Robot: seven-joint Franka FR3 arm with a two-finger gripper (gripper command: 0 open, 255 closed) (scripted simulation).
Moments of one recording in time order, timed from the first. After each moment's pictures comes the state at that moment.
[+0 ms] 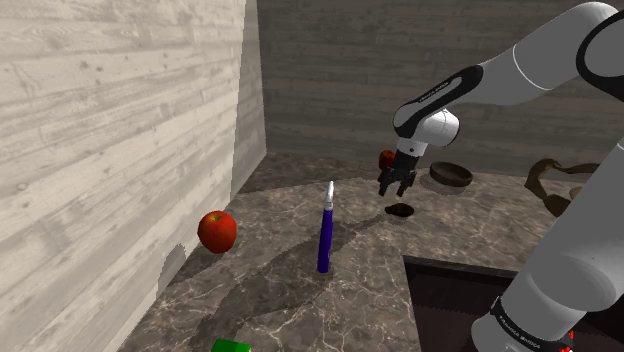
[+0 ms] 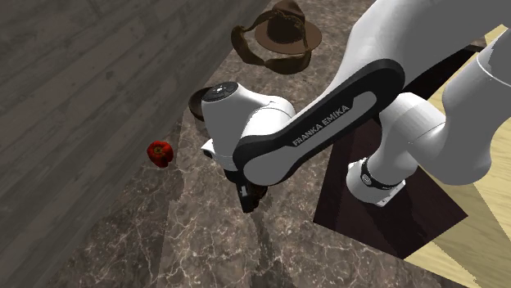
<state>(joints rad) -0.03 -0.05 -0.32 -2.43 0.36 2.26 -0.36</state>
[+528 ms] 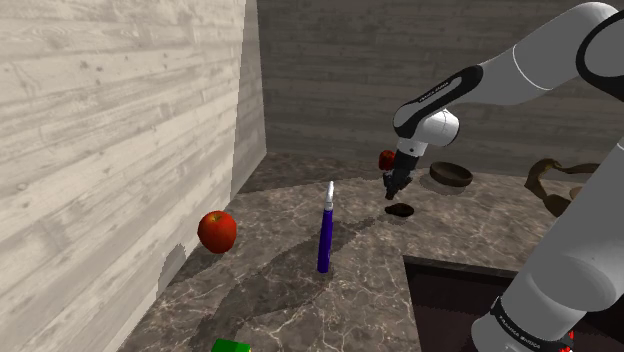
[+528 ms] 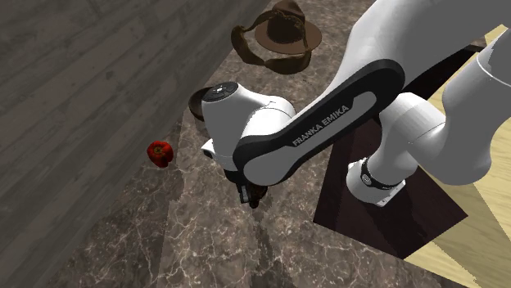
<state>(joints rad) -0.03 -0.05 -0.32 -2.43 0.36 2.27 -0.37</state>
